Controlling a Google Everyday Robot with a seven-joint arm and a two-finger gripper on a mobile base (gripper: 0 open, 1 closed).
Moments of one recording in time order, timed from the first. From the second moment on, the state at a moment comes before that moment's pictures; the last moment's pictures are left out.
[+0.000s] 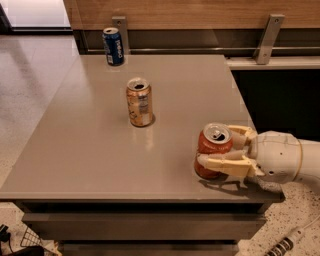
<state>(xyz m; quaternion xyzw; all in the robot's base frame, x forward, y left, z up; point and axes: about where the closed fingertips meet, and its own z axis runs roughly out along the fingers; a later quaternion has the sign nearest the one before) 0.422 -0.112 0.879 -0.45 0.58 0.38 0.56</state>
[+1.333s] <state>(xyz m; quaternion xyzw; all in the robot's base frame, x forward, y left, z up) 0.424 -0.107 0.884 -0.45 0.58 0.38 0.56</state>
